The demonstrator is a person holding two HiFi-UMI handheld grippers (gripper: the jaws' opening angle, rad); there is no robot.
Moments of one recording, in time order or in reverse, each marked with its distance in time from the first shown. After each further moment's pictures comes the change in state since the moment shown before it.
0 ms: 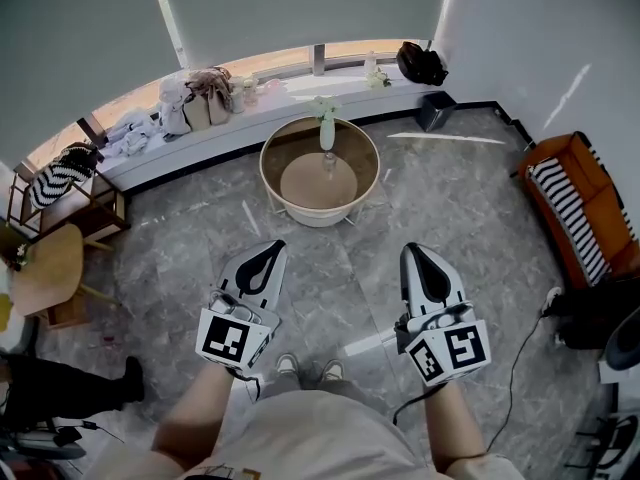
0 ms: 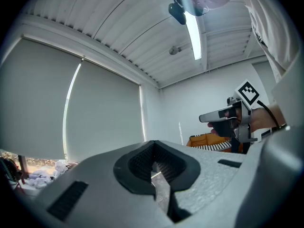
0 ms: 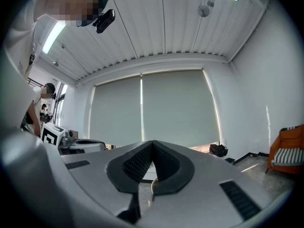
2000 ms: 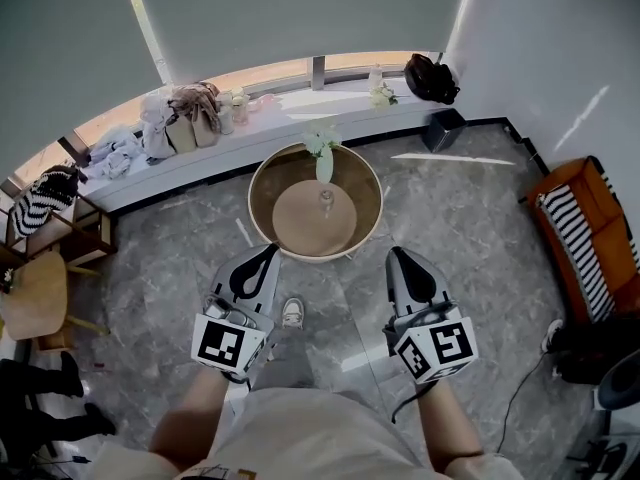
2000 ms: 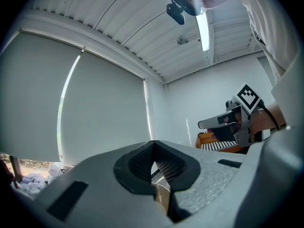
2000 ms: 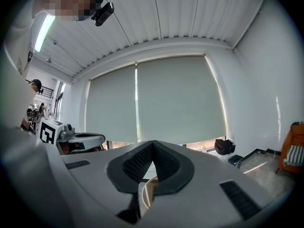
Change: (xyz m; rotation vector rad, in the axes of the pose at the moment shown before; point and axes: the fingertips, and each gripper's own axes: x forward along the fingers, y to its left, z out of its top) left arm 0.200 0.130 -0.059 0.011 0.001 0.028; right arm 0.228 -0.113 -0.061 0.014 0.072 0.036
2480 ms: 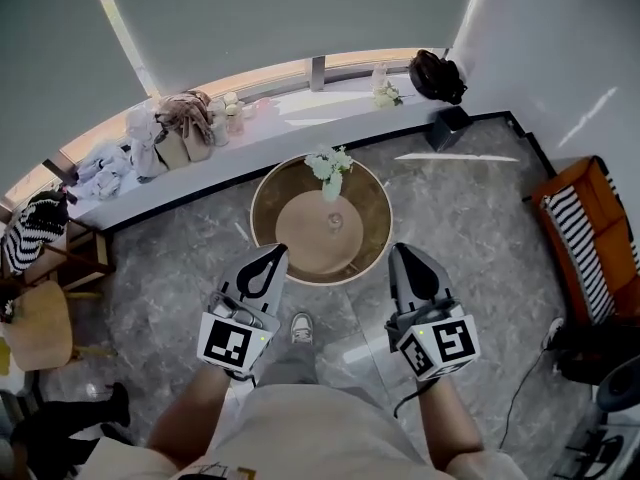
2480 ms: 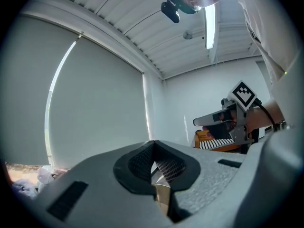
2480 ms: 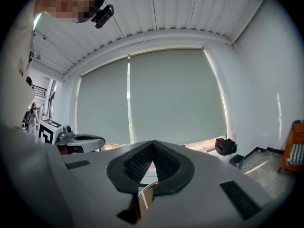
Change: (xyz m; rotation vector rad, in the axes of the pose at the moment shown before) left arm 0.119 0.127 -0.016 -0.030 0.029 -0.081; right arm 0.170 -0.034 0.019 0.027 0.037 -0.053
